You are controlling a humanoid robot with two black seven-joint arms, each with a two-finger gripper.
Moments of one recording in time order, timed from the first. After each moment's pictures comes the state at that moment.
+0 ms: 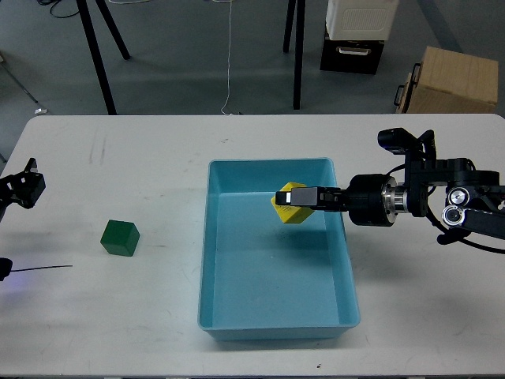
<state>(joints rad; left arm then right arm) -0.28 0.78 -0.81 -1.34 -1.03 -0.24 -0.33 1.11 -0.54 -0.11 1.31 -0.95 0.21 0.26</state>
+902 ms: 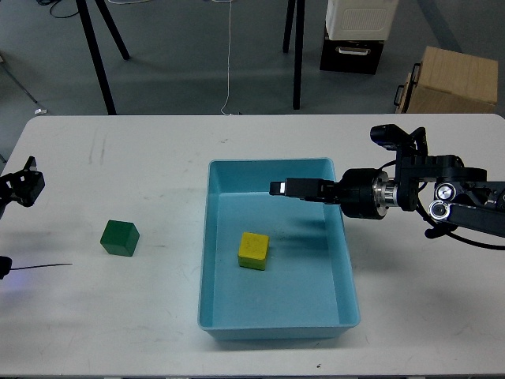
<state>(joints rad) -0.29 0.79 -0.82 -1.34 -1.04 -0.23 -0.33 1.12 -0.56 -0.01 1.26 -0.87 0.18 0.26</state>
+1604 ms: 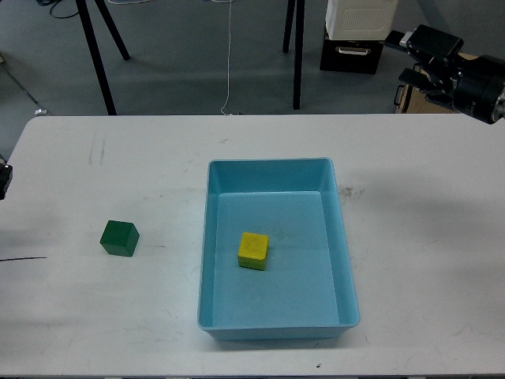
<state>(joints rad) -0.31 0.80 -0.83 -1.27 -0.75 -0.18 -0.49 1.08 -0.89 0.23 1.28 -0.63 0.18 0.27</state>
